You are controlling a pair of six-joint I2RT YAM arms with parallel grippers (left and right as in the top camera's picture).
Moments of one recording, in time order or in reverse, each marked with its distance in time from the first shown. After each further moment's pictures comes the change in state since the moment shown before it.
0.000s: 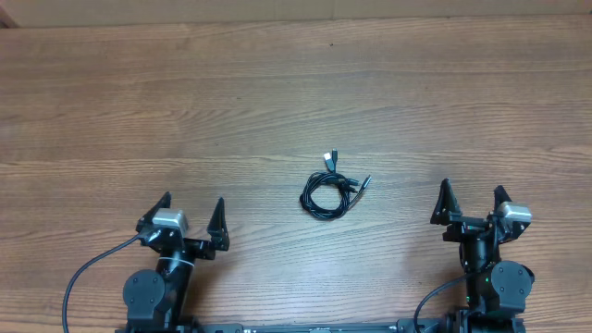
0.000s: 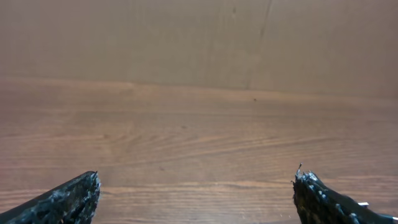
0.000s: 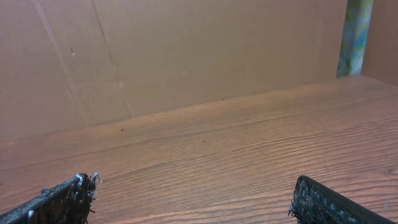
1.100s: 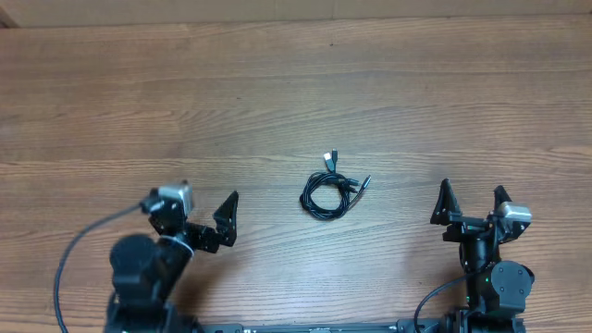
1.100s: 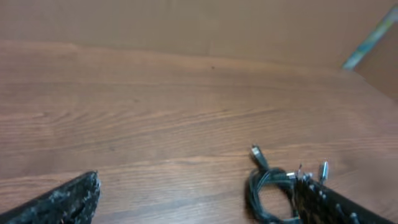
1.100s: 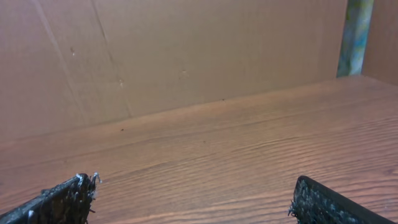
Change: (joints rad) left arm 0.000 0.406 0.314 -0.134 0.193 -0.035; right arm 0.000 -0.001 0.000 -0.002 0.000 0.000
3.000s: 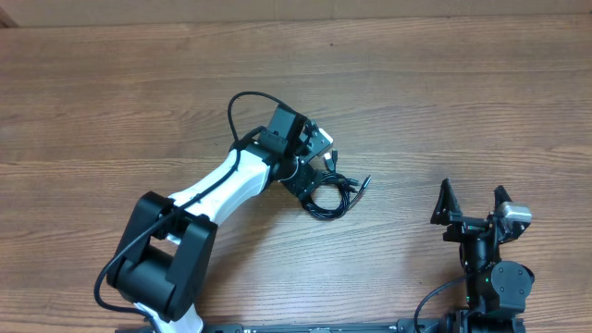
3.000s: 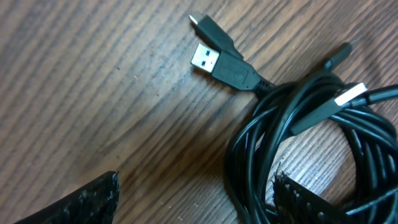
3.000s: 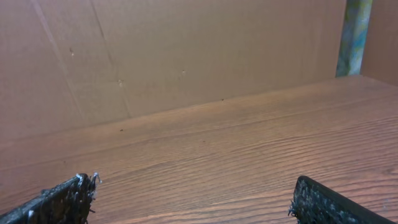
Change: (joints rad) left arm -0.491 1.431 0.705 -0.099 -0.148 0.471; right arm 0.000 0.000 0.000 0.001 0.004 0.000
